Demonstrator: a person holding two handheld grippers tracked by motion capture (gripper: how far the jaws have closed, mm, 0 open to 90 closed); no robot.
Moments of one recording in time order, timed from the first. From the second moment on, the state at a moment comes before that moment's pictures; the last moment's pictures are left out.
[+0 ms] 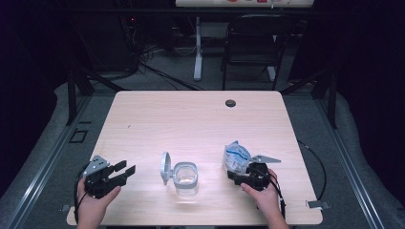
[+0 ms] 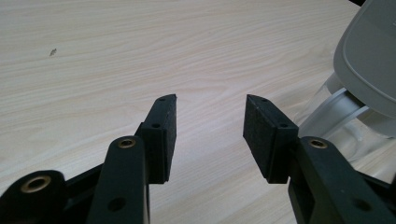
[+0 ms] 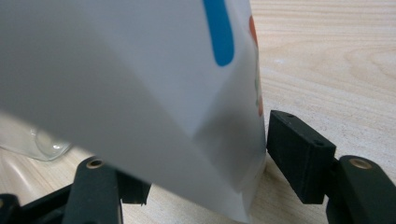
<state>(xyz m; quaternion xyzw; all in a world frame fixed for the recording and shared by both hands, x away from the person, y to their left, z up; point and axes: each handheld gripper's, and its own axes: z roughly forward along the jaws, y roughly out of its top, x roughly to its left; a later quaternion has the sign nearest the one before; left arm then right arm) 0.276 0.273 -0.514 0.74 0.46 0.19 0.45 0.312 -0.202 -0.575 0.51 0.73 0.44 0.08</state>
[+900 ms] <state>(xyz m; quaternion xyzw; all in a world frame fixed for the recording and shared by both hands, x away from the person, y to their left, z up) 0.276 0.273 -0.514 0.74 0.47 0.18 0.44 0.317 -0.197 -0.584 0.52 0.73 0.44 0.07</state>
